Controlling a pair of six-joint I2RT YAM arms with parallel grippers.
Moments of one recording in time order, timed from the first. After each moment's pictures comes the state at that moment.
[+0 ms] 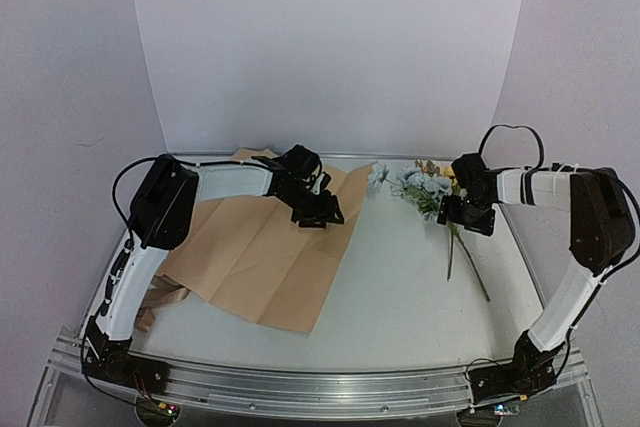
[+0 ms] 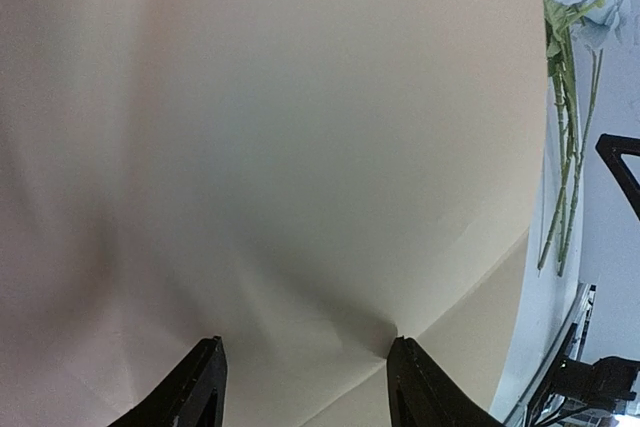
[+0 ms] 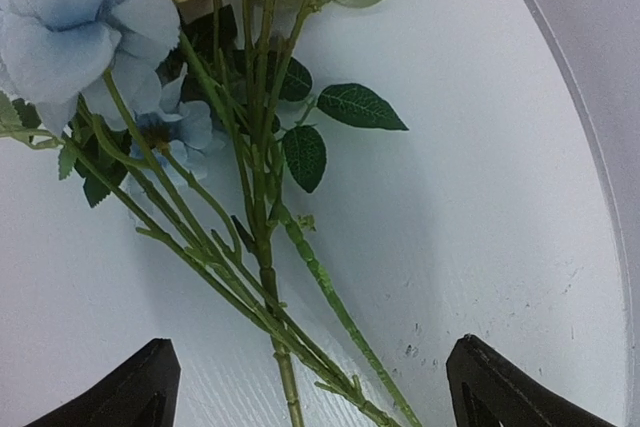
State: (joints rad) left arm -0.73 2.41 1.96 -0.48 0.41 -0.59; right arm 0.25 1.72 1.11 -0.51 0.29 0.52
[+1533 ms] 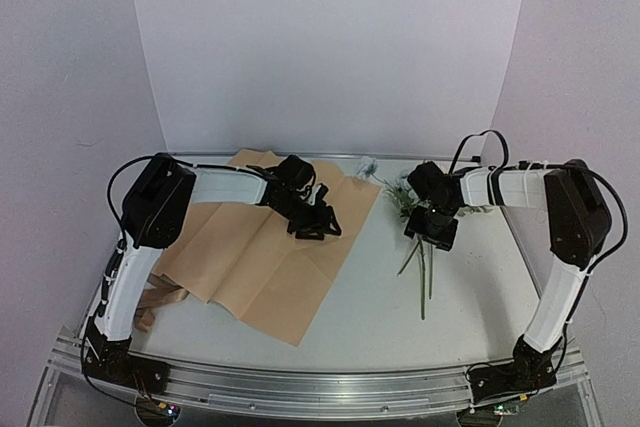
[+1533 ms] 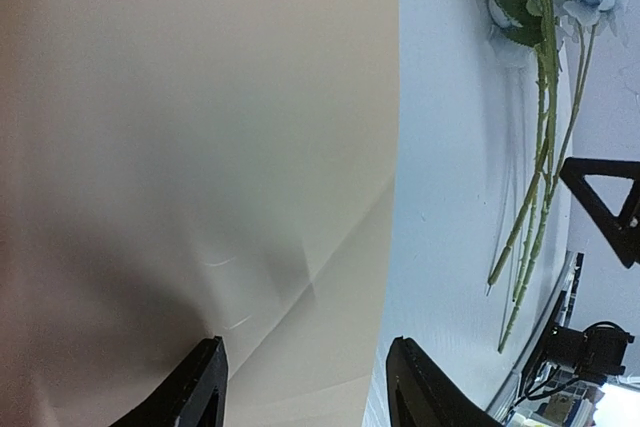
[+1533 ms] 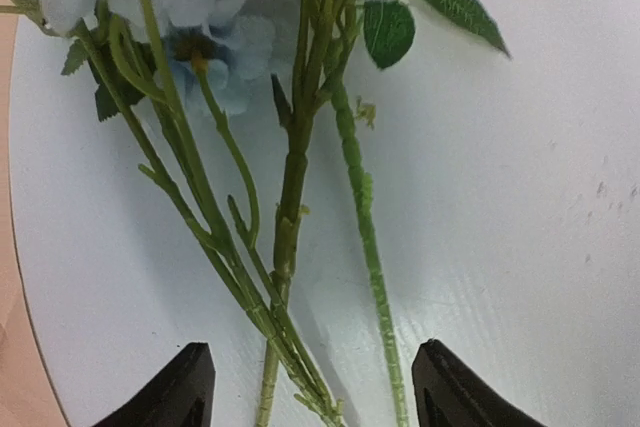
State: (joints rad) left arm -0.72 2.36 1.79 -0.38 0.49 -0.60; right arm 0.49 1.84 1.22 -0.66 0.22 0.88
